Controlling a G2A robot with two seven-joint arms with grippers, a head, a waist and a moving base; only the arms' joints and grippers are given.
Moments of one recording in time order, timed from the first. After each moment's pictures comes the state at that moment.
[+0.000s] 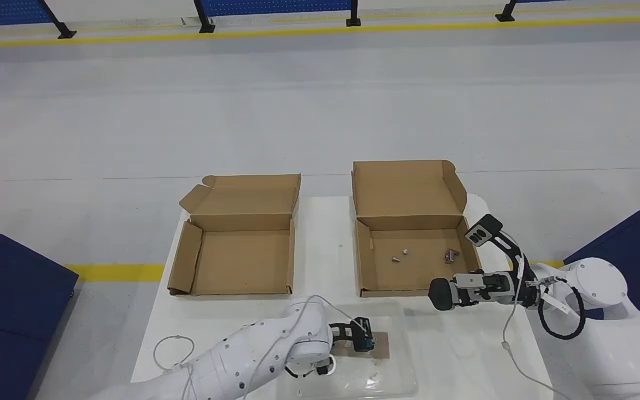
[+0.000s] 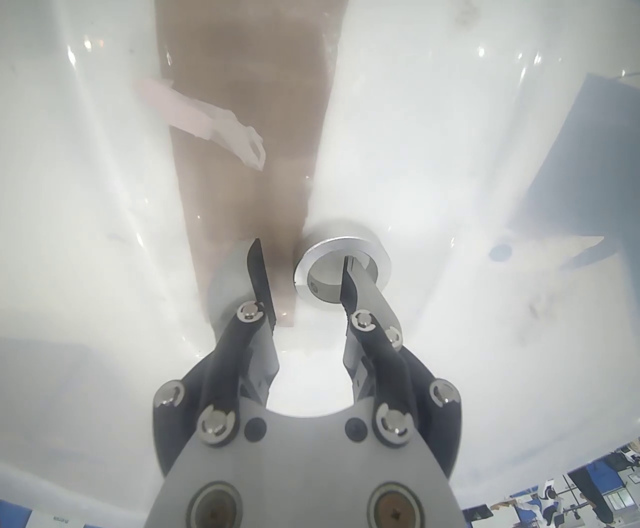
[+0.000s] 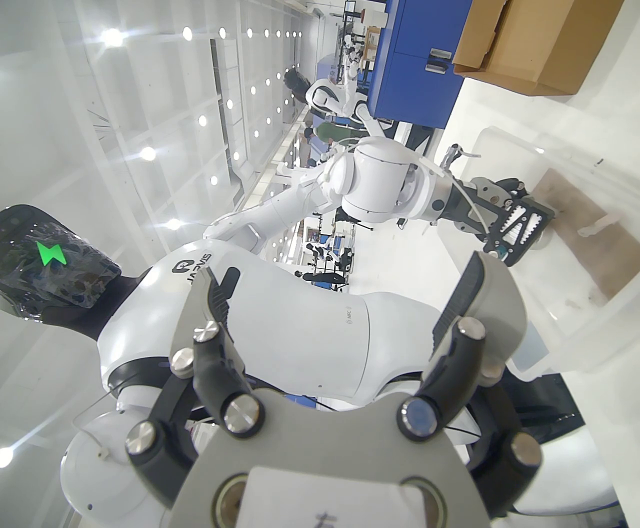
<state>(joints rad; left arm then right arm) 0.82 -1.27 -0.31 -1.49 0.94 -0.41 -1.30 -1.38 -0.90 1.59 -1.60 0.66 -0.09 1.54</state>
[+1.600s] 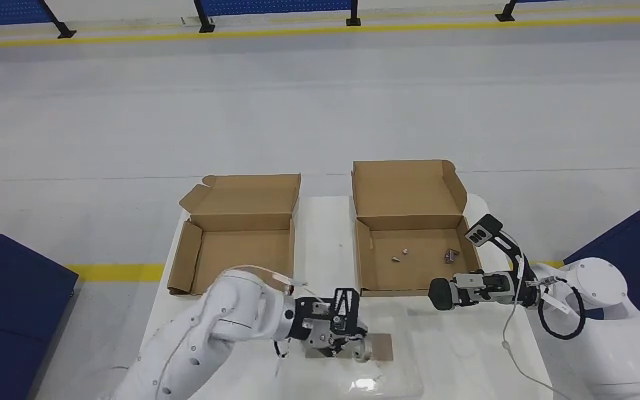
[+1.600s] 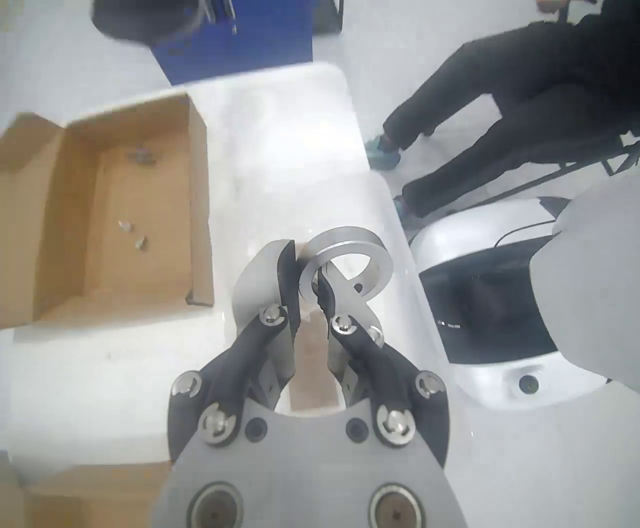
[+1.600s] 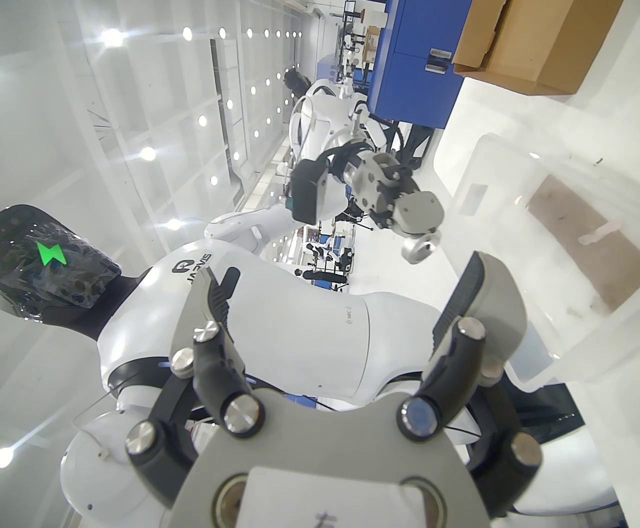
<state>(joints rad) 1.06 -1.07 -0.83 -1.82 0.91 -1.02 -0.54 -1.38 -0.90 1.59 -1.60 0.66 -0.09 1.54</state>
